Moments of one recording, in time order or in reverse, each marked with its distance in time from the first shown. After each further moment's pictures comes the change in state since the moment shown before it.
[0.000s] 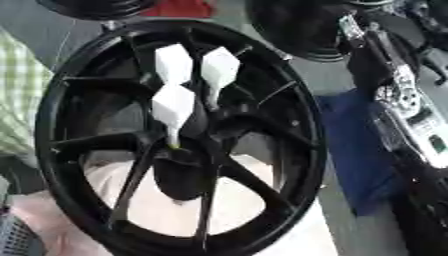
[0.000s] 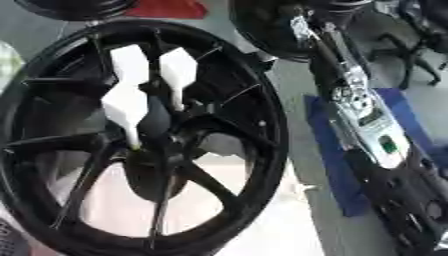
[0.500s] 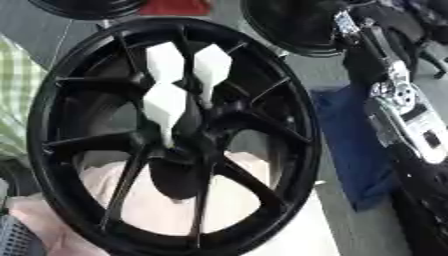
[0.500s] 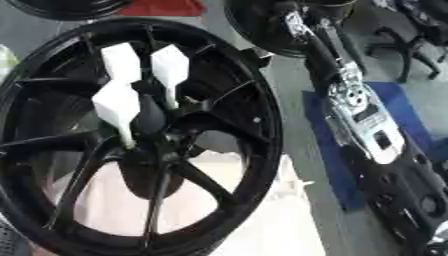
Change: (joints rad) left arm -0.032 0.153 -0.029 0.000 -0.040 -0.002 -0.034; right arm 0.007 -0.001 0.000 0.000 0.003 0.000 0.000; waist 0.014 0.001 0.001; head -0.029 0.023
